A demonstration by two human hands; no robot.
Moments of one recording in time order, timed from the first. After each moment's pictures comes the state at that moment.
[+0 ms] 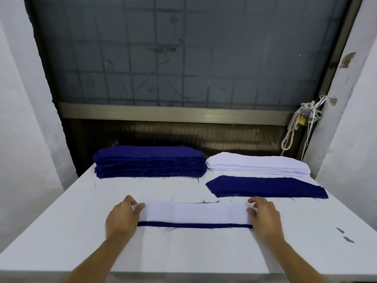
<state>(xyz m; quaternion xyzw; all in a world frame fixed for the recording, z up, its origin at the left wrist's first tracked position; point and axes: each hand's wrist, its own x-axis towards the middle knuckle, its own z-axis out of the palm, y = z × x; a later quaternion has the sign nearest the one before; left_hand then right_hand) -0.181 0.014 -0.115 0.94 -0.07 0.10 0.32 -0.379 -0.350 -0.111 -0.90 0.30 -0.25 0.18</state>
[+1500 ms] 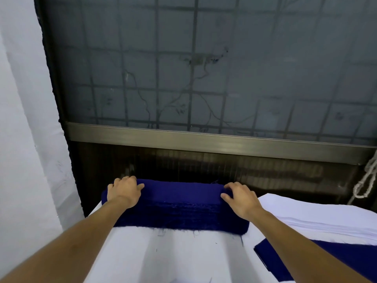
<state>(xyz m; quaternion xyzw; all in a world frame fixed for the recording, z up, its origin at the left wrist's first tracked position) 0.094 0.017 -0.018 0.98 -0.11 0.07 0.13 -0.081 -0.316 -0.008 -0.97 0.15 -0.13 0.13</state>
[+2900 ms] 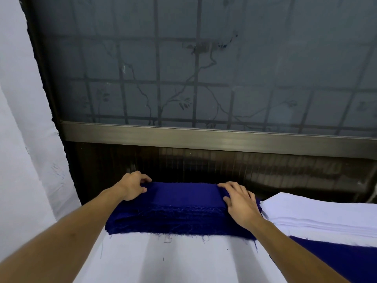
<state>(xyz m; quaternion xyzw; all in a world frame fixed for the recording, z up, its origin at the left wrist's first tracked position) 0.135 0.015 0.004 0.95 -0.24 -0.09 0.19 -0.051 -0.299 -0.046 -0.97 0.13 -0.15 0.16</state>
